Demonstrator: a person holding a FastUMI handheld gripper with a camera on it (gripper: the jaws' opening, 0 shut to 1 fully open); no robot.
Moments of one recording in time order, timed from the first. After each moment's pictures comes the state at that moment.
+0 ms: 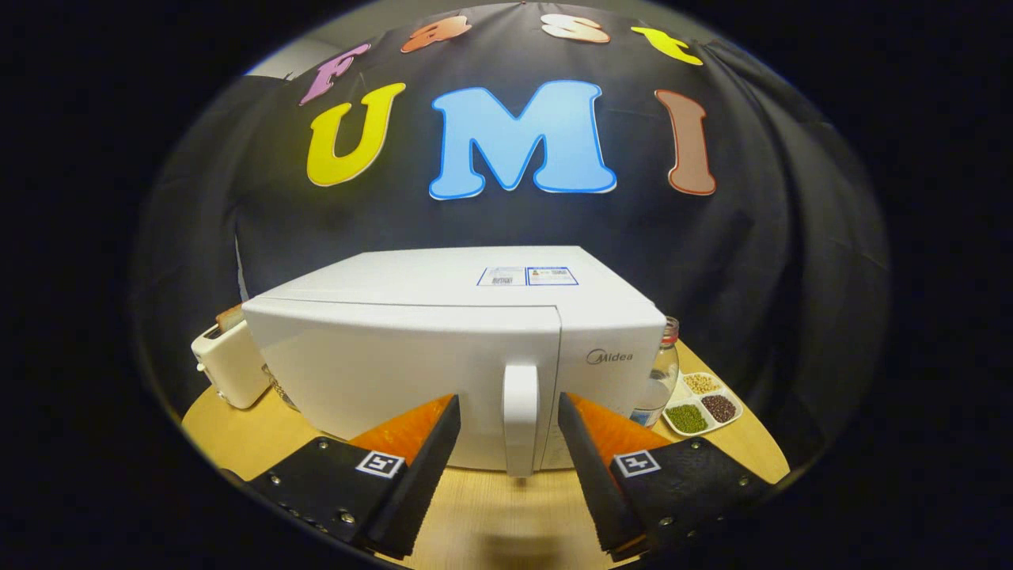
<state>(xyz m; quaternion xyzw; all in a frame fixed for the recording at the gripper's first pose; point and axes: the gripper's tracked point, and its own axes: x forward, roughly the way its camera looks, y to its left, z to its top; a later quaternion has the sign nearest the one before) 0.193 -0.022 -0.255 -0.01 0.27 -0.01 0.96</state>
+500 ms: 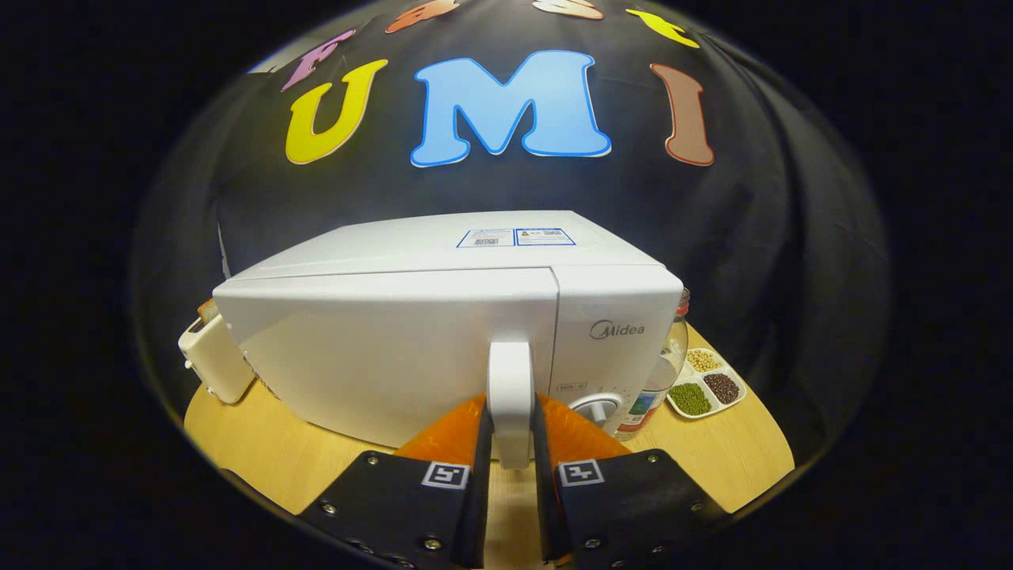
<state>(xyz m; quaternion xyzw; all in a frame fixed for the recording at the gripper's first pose) 0.200 -0.029 -0.277 -0.02 0.31 -0.03 0.95</state>
